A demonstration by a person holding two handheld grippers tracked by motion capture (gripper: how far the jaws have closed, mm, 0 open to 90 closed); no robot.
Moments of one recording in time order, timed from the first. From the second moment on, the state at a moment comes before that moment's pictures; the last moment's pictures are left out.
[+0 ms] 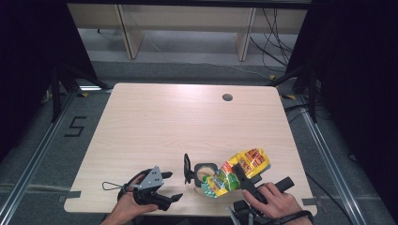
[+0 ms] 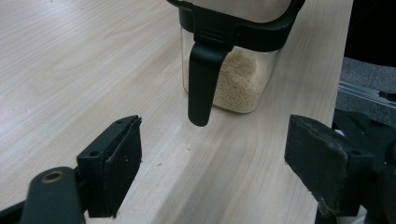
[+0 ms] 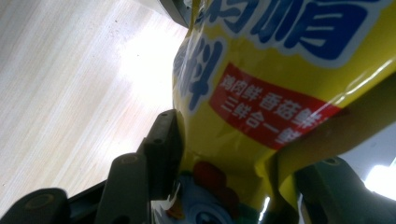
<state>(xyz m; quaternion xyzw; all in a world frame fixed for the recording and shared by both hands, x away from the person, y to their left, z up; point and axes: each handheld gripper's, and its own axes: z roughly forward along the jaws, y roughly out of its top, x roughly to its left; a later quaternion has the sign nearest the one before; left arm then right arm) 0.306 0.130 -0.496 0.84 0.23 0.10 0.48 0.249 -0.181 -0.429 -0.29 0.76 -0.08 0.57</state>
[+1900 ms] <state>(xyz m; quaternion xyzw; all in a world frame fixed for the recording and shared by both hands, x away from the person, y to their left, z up) 0.306 0.131 -0.496 0.84 0.23 0.10 0.48 0.252 -0.184 -0.434 -0.28 0.77 -0.07 0.57</state>
